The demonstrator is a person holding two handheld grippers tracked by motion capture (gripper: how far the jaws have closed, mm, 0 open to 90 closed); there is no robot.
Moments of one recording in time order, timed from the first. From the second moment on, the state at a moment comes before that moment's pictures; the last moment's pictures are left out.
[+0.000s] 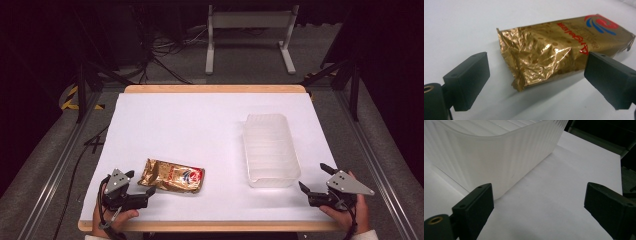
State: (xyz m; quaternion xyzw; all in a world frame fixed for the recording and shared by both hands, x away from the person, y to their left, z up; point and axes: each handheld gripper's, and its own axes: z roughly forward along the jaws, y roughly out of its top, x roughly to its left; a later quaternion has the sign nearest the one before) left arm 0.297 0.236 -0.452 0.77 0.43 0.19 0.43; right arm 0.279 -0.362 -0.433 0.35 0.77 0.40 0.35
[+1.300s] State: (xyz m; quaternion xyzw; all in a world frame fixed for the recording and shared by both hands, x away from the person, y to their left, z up) left arm 0.317 0.230 -0.459 0.75 0.50 0.12 0.40; right arm 0.279 -0.361 -0.434 0.35 0.77 0.40 0.35
